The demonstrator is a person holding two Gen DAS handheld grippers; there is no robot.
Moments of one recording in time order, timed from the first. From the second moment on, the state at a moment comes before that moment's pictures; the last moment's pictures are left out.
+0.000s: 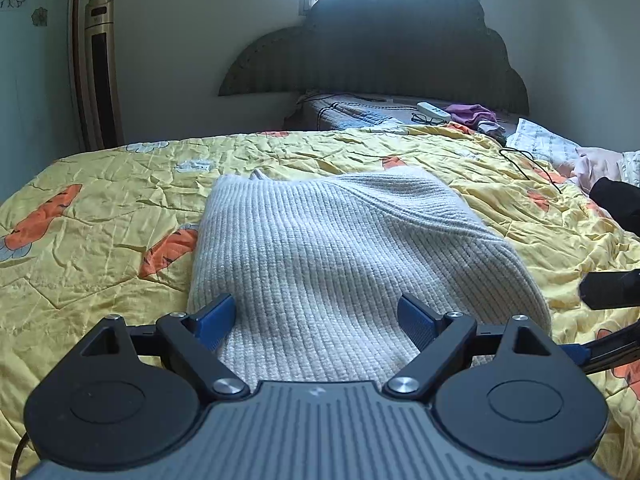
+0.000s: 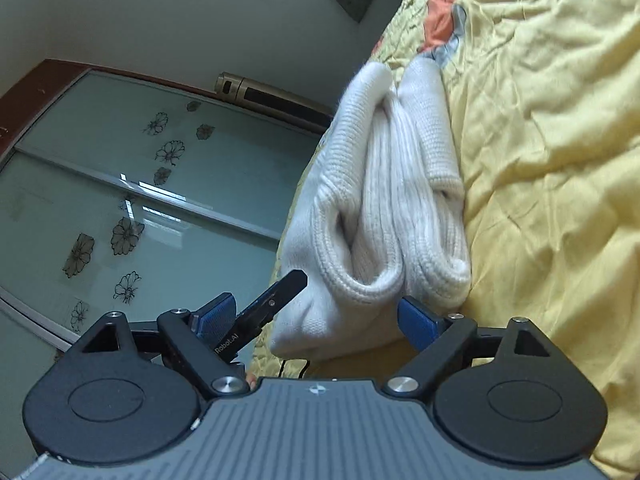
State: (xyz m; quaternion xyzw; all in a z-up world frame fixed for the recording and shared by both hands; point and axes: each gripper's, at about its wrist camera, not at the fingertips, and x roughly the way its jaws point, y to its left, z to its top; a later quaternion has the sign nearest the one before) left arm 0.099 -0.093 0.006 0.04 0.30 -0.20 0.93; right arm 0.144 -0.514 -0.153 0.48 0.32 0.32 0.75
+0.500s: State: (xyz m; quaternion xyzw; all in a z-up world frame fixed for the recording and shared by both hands) left arm 0.107 -0.101 0.012 0.03 0.29 -0.19 0.94; right arm 0.222 -0.477 -0.129 0.34 0.32 0.29 0.83
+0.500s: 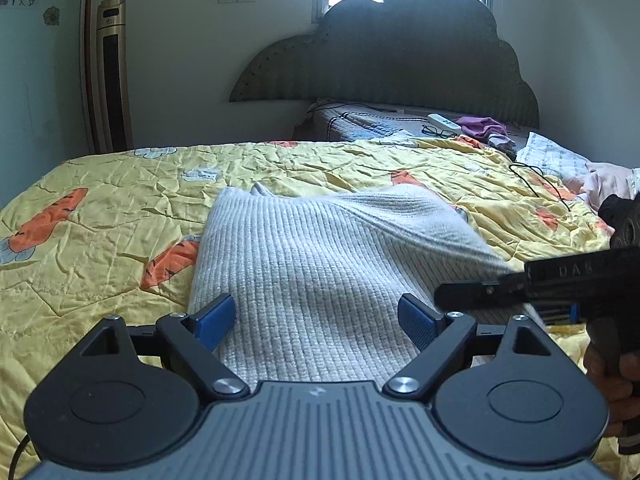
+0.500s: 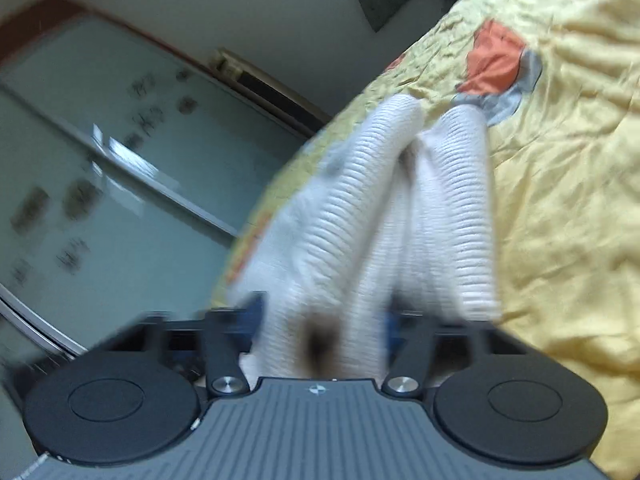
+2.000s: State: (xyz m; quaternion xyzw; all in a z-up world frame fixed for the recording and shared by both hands) left arm 0.093 -0.106 -0.003 0.08 0.28 -0.18 0.94; right arm 0.142 -0.432 -0.088 0.00 0.26 0.11 0.96
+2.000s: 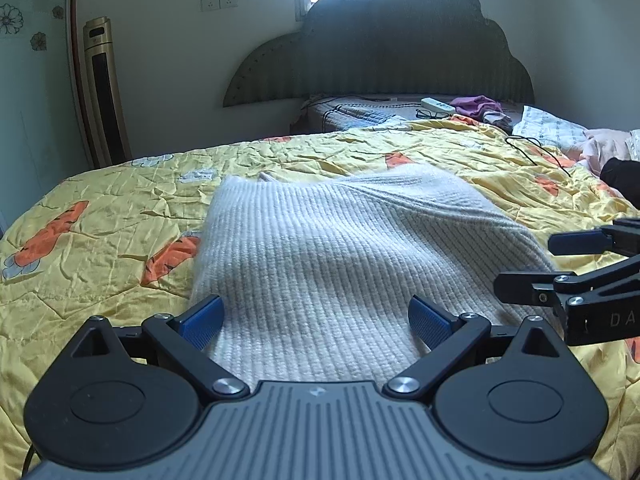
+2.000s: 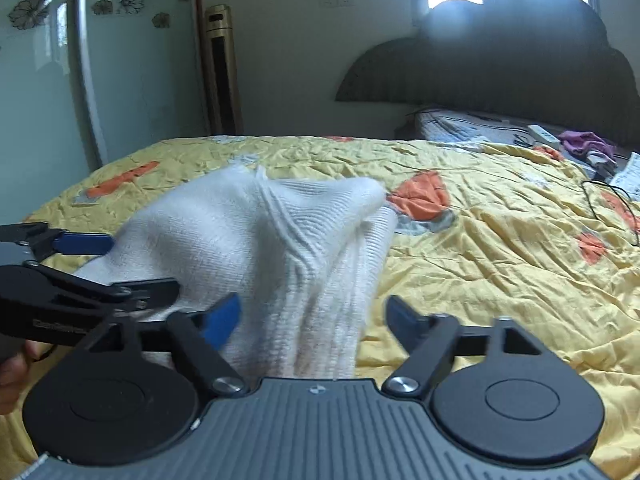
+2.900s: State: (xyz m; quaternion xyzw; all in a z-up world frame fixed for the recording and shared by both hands) left arm 0.199 -0.021 -0.042 -0.21 0.38 -0.31 0.84; right arm 0.257 -0.454 -0.126 0.21 0.32 0.29 0.88
